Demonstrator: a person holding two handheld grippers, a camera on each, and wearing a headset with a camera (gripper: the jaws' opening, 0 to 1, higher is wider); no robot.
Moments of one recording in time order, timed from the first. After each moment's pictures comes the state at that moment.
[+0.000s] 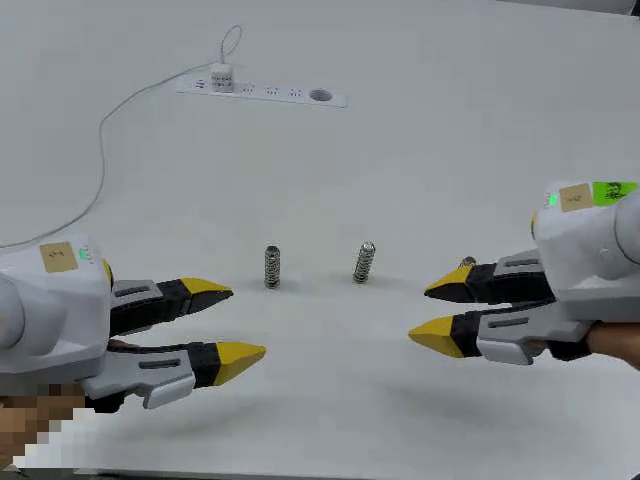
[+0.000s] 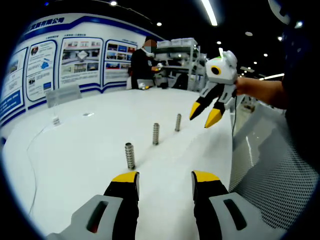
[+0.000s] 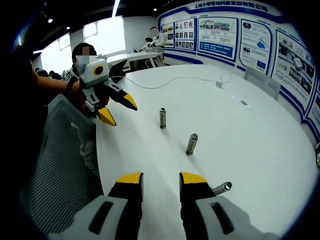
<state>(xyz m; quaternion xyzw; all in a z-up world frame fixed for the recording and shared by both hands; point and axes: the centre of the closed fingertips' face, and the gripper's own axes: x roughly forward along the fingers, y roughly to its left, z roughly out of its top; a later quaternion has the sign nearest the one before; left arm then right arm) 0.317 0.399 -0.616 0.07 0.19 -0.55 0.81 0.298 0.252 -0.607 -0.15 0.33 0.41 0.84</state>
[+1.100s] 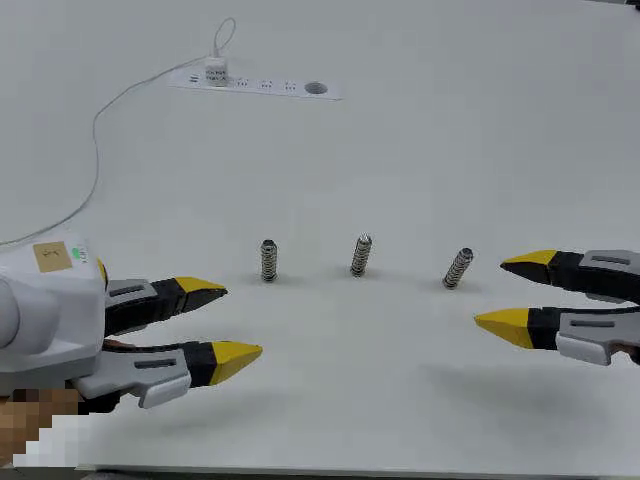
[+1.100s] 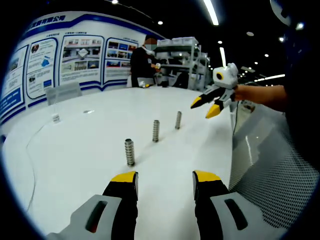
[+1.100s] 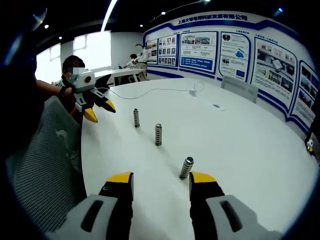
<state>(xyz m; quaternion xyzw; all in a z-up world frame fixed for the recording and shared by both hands) 0.316 0.401 -0.621 0.07 0.20 -0.55 0.81 0.304 0.187 -0.607 -0.13 0.25 0.36 0.89</state>
